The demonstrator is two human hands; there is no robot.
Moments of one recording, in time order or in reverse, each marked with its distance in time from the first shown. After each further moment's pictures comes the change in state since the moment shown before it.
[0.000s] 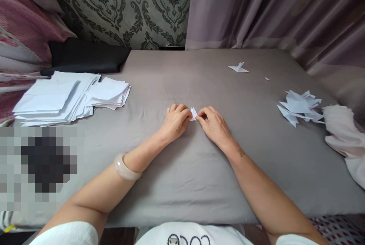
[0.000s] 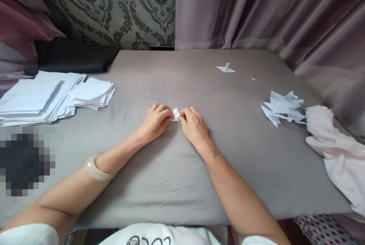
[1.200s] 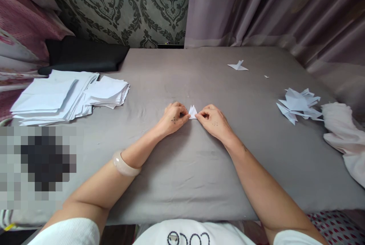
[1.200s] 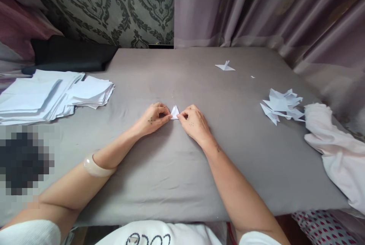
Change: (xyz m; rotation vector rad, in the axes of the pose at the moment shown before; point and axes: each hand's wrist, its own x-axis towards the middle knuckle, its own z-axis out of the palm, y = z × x) left_hand 0.011 -0.012 -0.003 -0.317 -0.085 -0.156; right_hand 0.009 0.008 0.000 0.175 -0.038 0.084
